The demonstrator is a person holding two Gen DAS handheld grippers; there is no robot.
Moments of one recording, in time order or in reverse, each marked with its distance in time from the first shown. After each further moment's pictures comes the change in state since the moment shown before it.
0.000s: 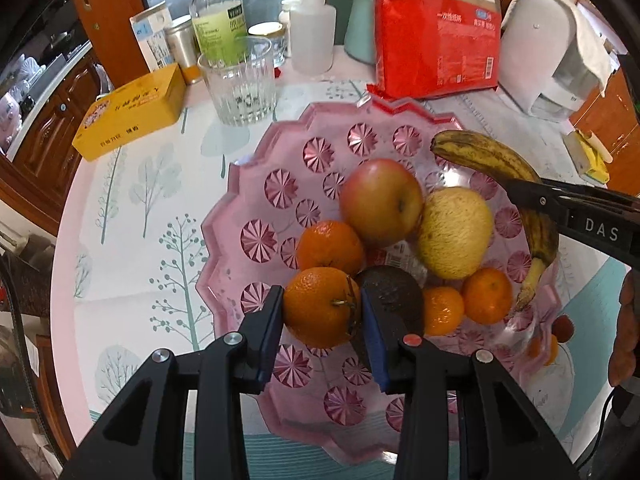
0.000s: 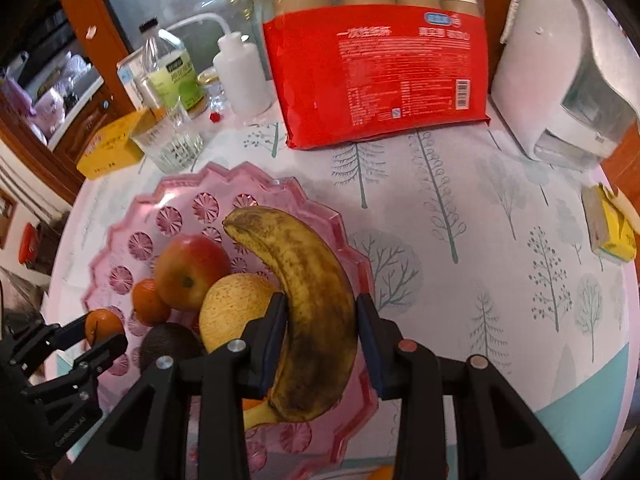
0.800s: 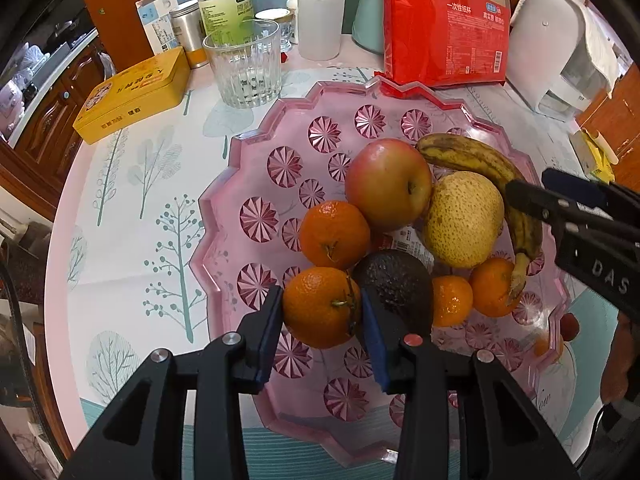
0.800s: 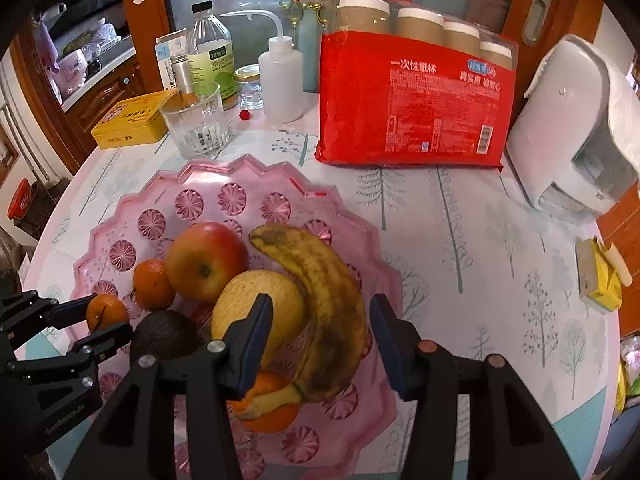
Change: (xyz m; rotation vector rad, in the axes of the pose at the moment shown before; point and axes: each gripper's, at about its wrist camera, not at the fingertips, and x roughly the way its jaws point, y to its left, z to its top) left arm 0.006 0.003 -0.010 -0.029 0.019 0.004; right arm -0.009 0.029 -0.016 -0.123 -0.083 -0.033
